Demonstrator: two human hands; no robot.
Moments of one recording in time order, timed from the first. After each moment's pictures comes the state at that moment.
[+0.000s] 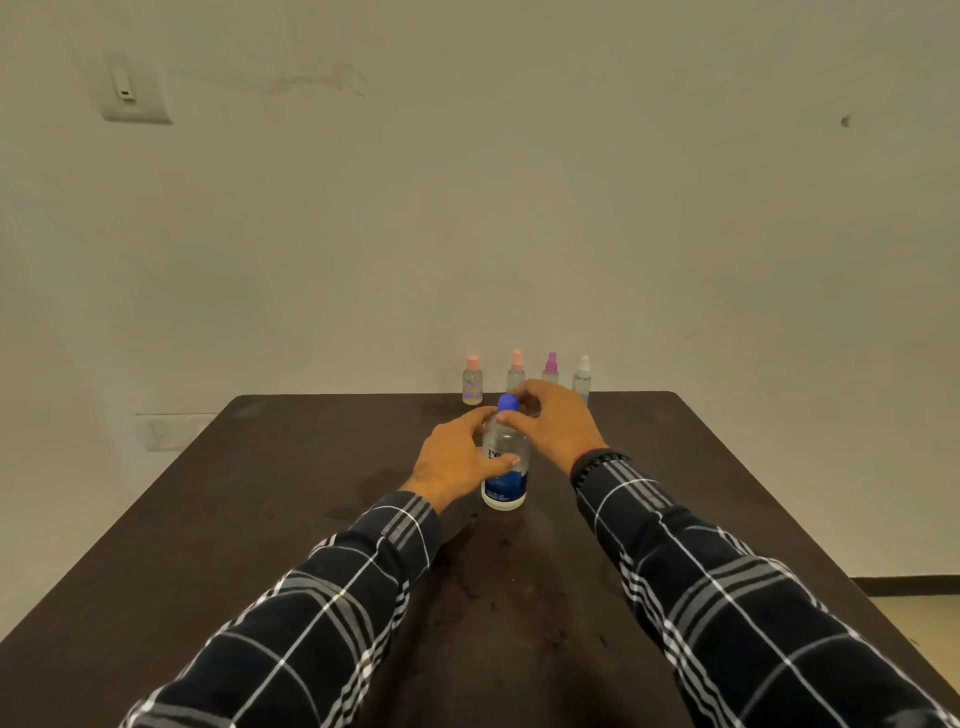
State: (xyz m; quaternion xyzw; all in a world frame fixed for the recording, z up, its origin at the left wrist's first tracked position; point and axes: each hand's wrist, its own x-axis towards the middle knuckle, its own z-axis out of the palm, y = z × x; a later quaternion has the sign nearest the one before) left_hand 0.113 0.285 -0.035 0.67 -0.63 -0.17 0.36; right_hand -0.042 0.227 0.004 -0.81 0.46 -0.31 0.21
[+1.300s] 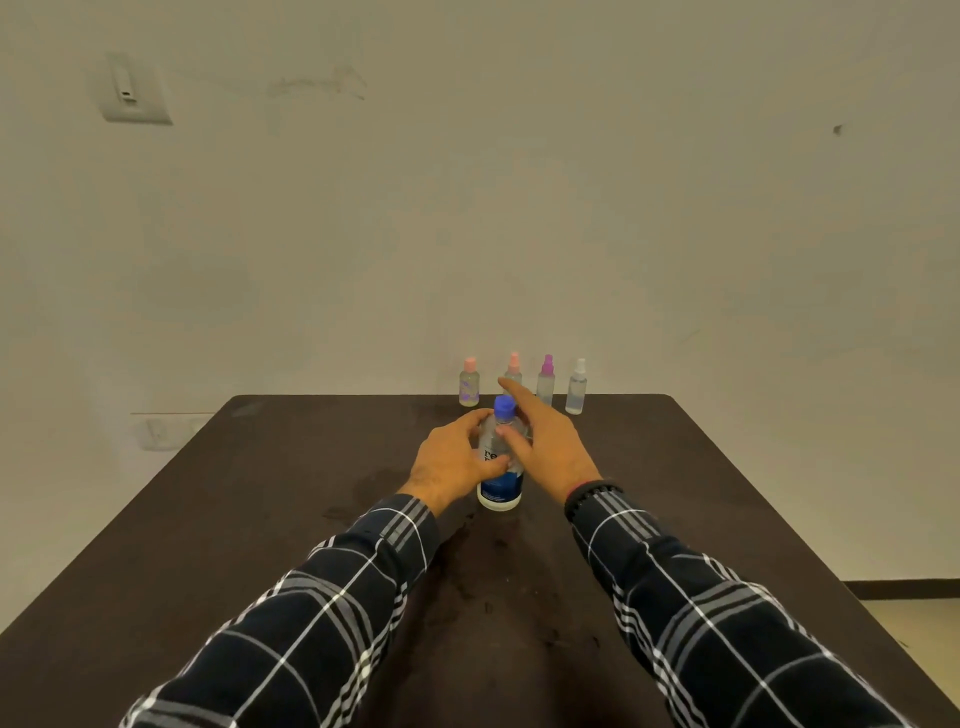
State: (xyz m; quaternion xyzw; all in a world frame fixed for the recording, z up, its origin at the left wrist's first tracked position) left_hand 0.111 0.286 -0.035 0.67 -0.62 -0.17 0.36; right_hand -0.046 0.238 -0.021 -0.82 0.39 -0.35 0.23
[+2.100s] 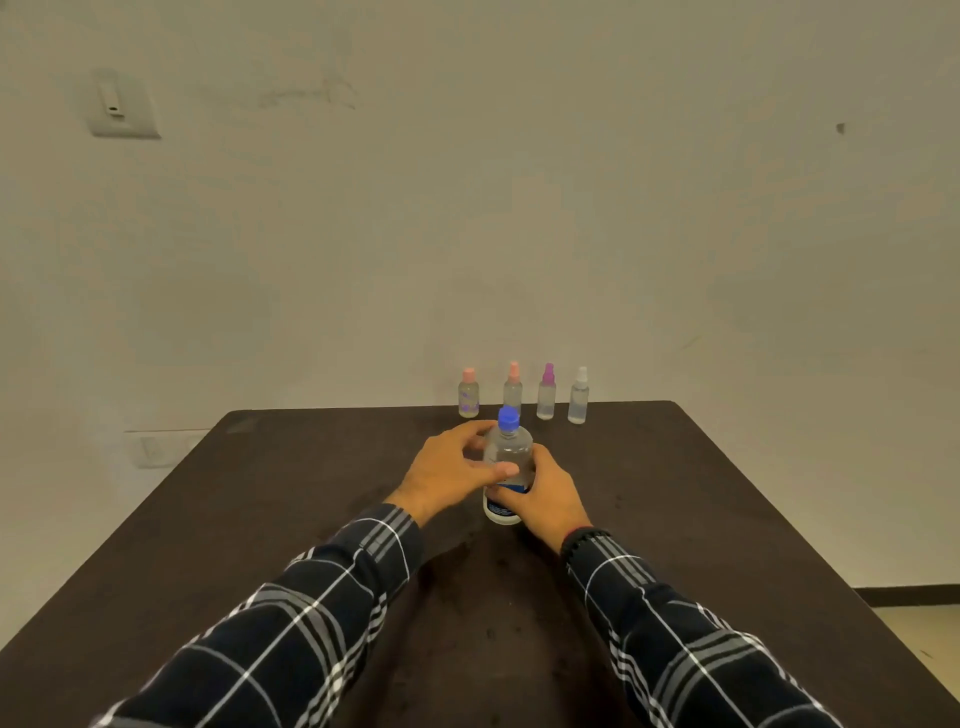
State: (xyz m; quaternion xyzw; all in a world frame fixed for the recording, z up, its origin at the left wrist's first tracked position) left_hand 0.124 0.271 -0.039 0.63 -0.64 -0.24 0.38; right_hand -0.045 0.237 -0.073 -0.72 0.45 -0.35 0.39
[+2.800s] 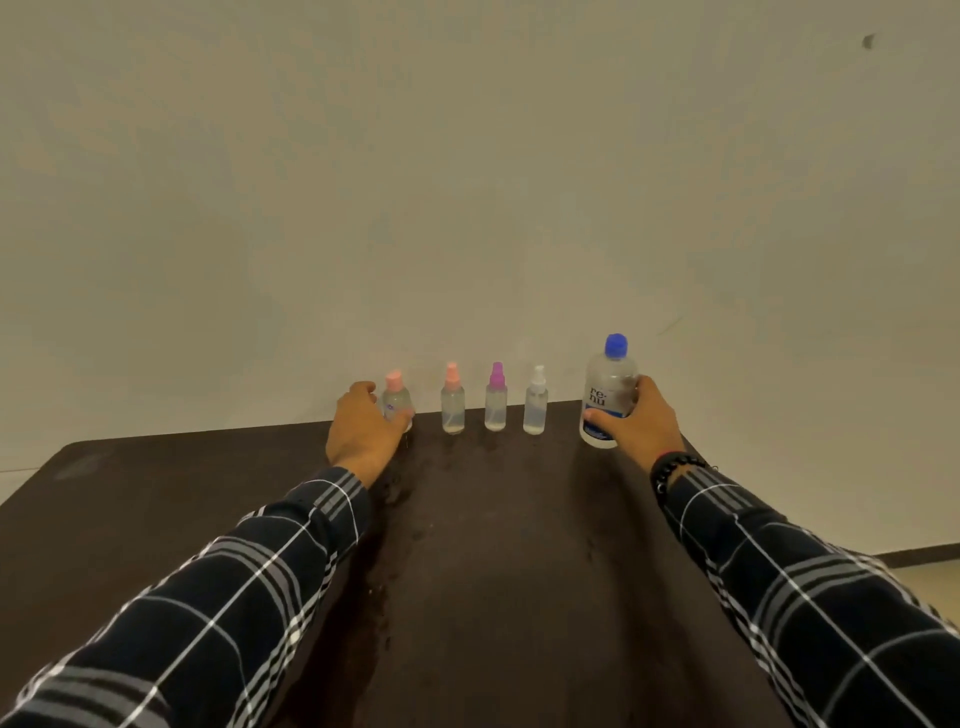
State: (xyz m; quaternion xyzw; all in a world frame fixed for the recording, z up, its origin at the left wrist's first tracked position) left_hand 0.166 0.096 -0.066 0.77 -0.46 -0.15 0.42; right_hand -0.171 0.039 -0.051 -0.63 0.59 -0.42 0.27
